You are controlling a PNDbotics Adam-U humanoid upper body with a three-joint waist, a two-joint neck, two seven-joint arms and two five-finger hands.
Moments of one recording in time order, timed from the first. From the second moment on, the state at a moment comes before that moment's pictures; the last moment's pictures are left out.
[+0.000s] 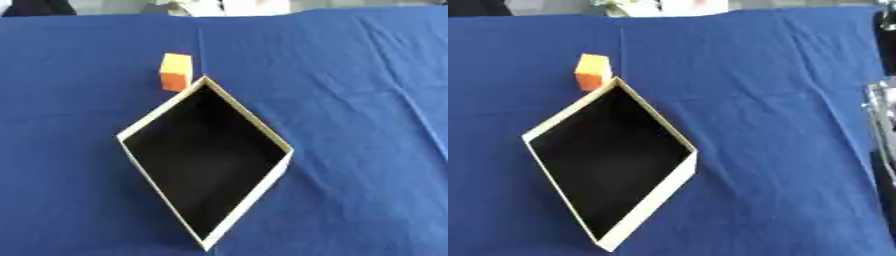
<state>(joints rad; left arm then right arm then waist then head) -0.26 0.32 0.15 -1.98 0.08 -0.36 0.27 -0.56 -0.46 -0.04 -1.98 0.21 -0.27 -0.27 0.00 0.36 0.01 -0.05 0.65</state>
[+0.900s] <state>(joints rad) -0.50 0.70 0.00 -1.98 -0.10 -0.23 0.22 -0.55 -0.47 -0.03 -1.98 0.21 -0.27 -0.26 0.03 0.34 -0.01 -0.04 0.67</state>
